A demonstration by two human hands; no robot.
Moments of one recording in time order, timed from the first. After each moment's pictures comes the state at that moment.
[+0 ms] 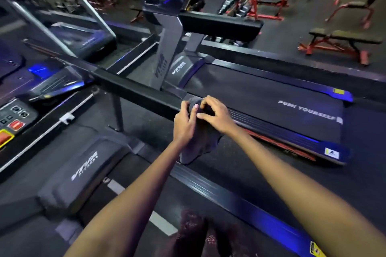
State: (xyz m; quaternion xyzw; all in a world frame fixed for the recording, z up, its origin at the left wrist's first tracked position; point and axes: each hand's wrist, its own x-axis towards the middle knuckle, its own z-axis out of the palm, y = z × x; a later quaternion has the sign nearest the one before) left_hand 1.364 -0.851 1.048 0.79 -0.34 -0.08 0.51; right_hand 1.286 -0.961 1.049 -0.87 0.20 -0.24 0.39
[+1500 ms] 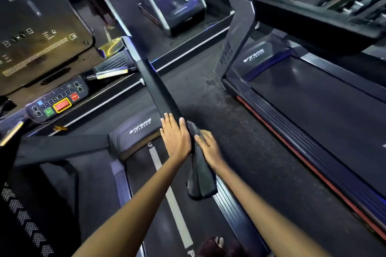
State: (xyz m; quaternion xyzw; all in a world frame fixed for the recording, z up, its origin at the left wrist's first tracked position) left_hand 1.416 -0.941 1.025 0.96 0.04 0.02 0.28; right_hand 1.366 -1.020 0.969 -0.67 0.13 -0.04 0.73
